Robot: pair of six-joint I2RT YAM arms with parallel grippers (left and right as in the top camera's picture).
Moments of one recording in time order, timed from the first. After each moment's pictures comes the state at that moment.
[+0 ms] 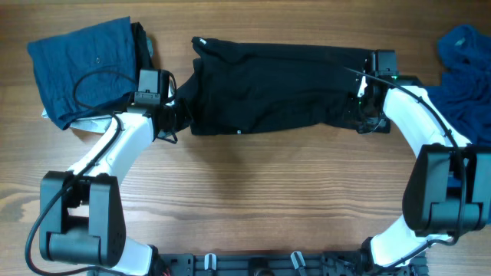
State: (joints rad) left arm -0.12 1.68 0.99 -0.46 0.17 -0.53; right arm -0.02 1.82 1.19 -0.74 -0.01 0.22
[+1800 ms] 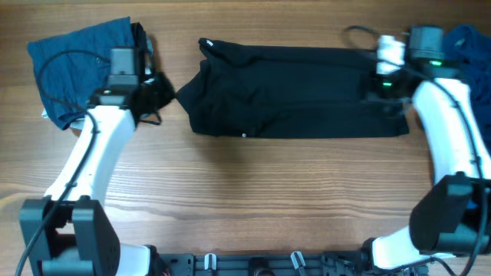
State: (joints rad) left arm -0.02 1.59 1.15 -0.55 0.11 -0.56; right arm -0.04 1.70 1.39 -0.86 -0.14 -0.17
